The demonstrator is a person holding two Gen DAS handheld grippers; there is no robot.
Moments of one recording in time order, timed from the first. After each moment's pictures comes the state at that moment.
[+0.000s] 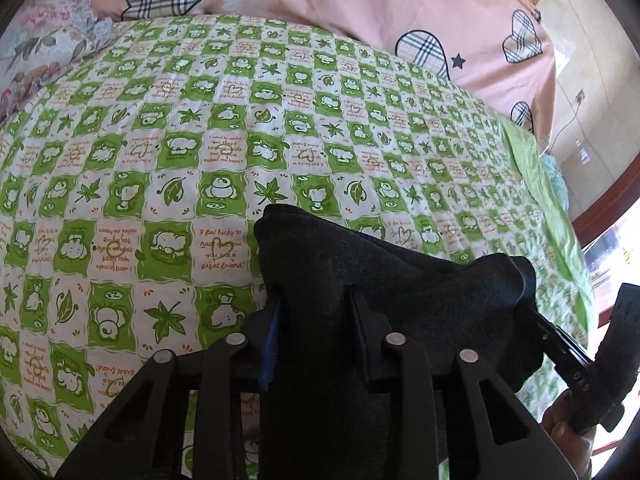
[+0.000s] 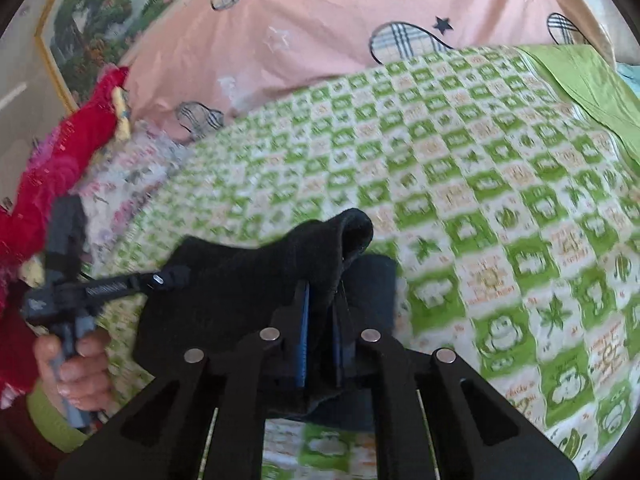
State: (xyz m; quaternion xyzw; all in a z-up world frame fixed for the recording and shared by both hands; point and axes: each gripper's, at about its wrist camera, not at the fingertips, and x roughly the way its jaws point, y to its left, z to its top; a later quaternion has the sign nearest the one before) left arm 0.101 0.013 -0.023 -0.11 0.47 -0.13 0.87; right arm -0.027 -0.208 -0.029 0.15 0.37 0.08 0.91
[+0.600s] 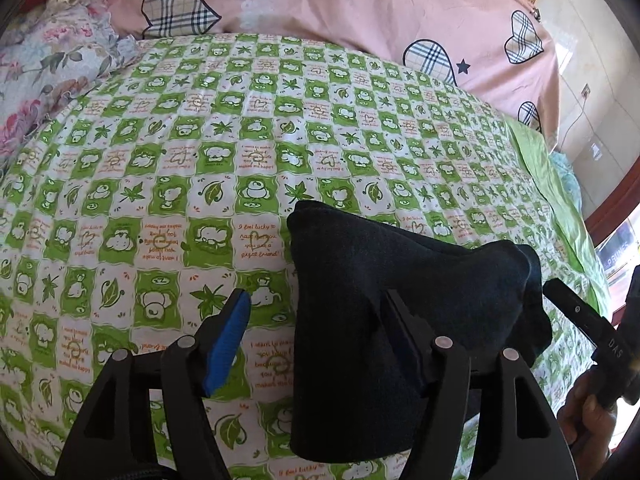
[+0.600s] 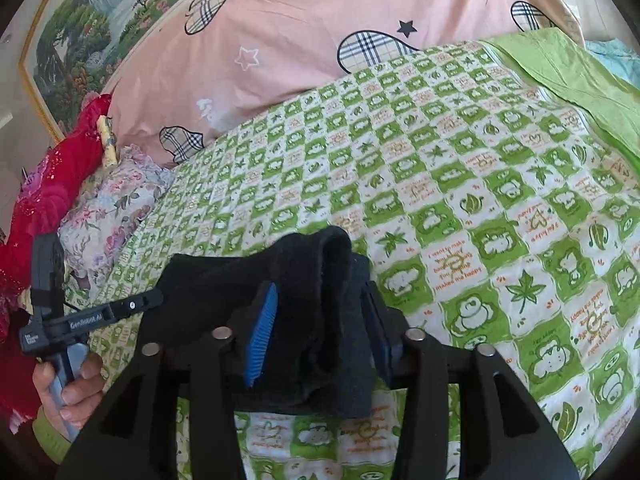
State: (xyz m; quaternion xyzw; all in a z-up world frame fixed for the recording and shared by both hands) left arm 0.073 0.031 -0.005 -0.10 0.46 -0.10 0.88; right arm -0.038 -0.223 -0.008 0.19 0.34 0.06 0.92
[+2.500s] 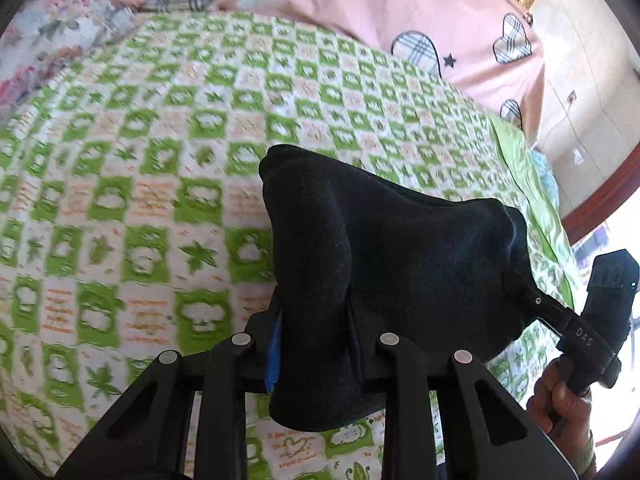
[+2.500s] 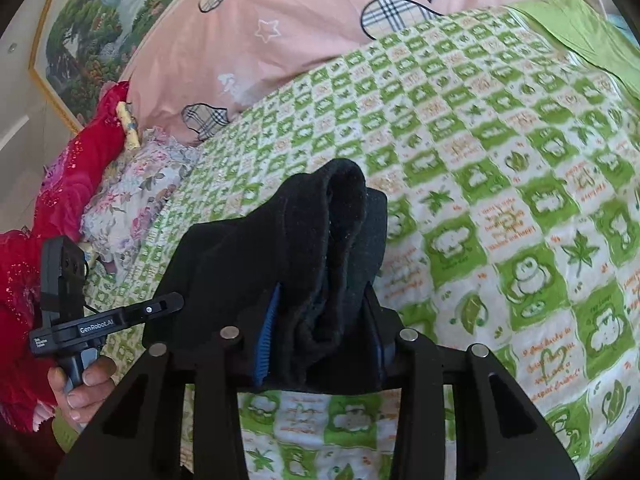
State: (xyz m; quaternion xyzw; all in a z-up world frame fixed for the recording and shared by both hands) left arm 0.051 0.047 -0.004 -0.13 0.47 -0.14 0.86; right arm -0.030 -0.206 -0.024 0.22 0.37 0.14 0.89
